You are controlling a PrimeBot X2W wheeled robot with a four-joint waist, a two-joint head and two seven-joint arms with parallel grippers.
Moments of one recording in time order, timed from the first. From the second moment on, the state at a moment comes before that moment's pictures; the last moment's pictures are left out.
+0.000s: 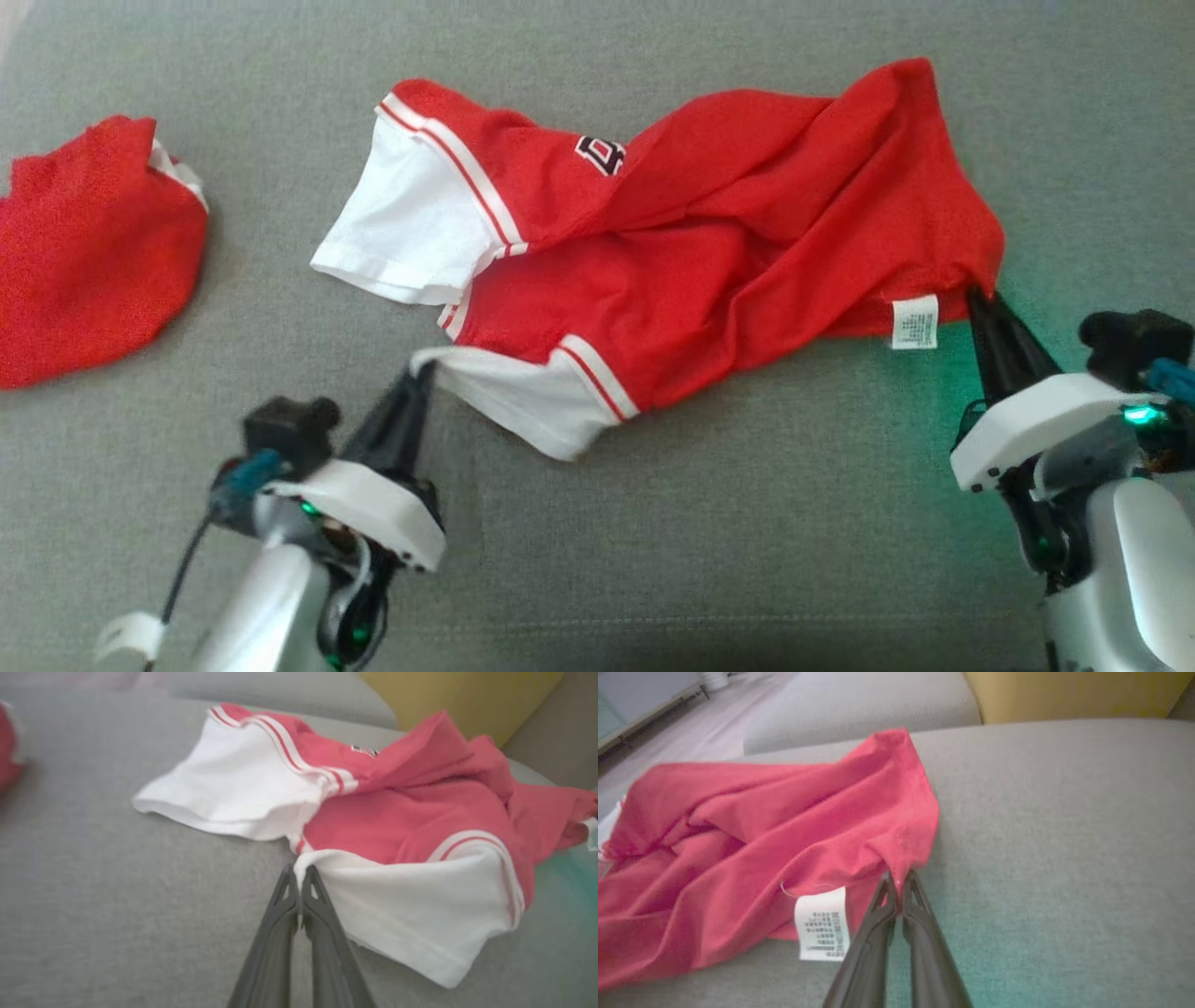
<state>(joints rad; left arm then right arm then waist) -0.19 0.15 -0.36 0.33 -0.38 -0.07 -0.14 -0.20 -0.11 -0.03 0.18 0.21 0.13 0.21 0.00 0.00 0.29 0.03</state>
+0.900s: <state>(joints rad) -0.53 0.29 -0.16 -0.27 -0.35 0.07 -0.07 -0.38 -0.21 -0.09 -0.32 0.26 0.13 0.26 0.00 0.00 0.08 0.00</state>
